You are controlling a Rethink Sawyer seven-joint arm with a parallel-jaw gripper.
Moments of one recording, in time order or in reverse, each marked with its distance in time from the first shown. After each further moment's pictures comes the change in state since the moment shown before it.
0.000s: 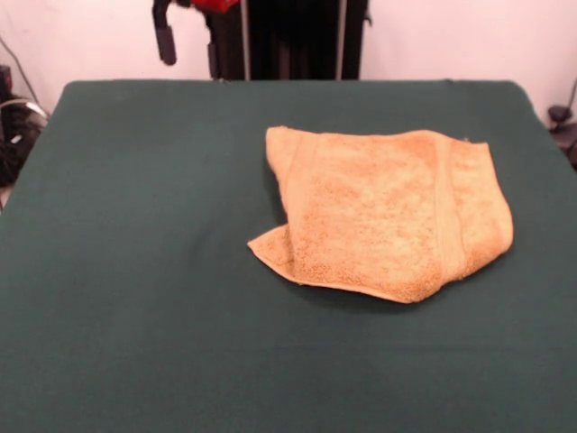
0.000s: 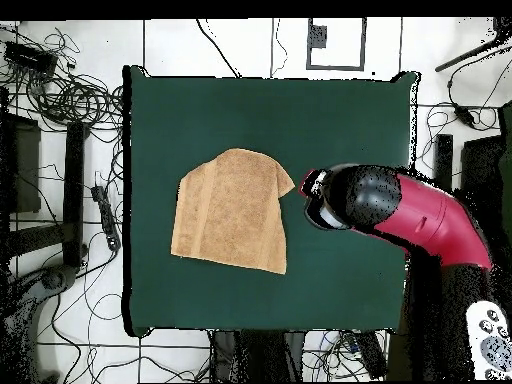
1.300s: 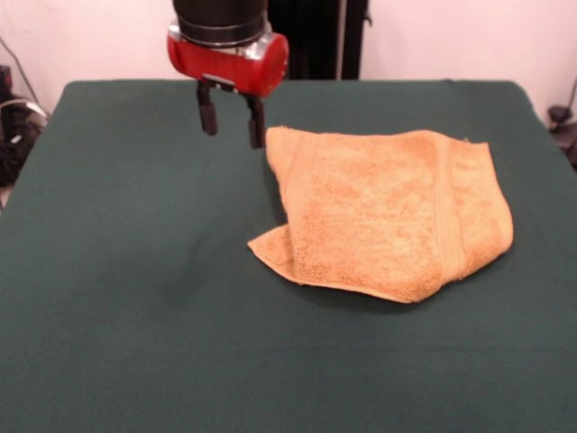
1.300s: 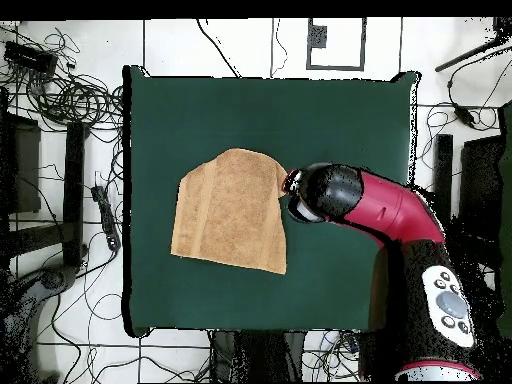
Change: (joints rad) arm 0.046 0.133 0.000 -0.006 0.018 -0.106 0.000
